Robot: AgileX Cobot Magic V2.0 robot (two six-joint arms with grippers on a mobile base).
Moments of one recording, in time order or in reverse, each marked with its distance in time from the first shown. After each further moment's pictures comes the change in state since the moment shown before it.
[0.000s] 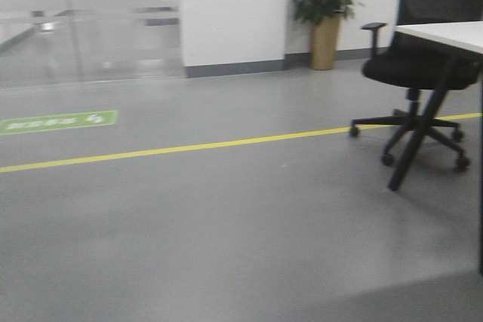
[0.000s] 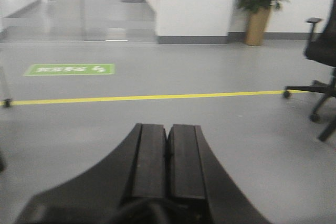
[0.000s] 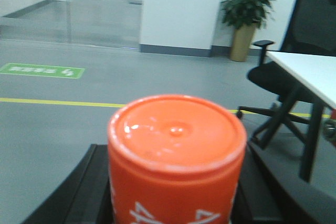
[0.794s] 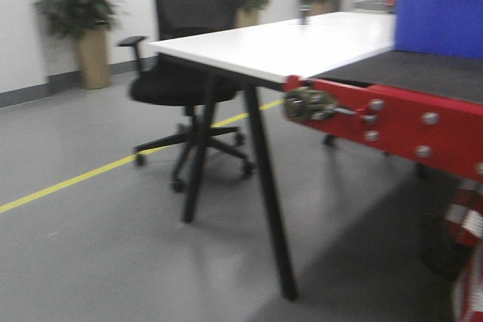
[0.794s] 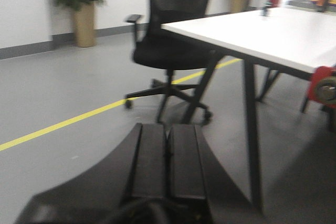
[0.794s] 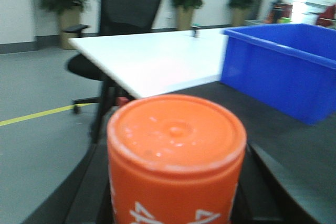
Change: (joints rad) left arm 0.000 0.000 0.000 0.000 -0.002 0.000; right arm 0.000 0.000 0.000 0.000 0.000 0.000
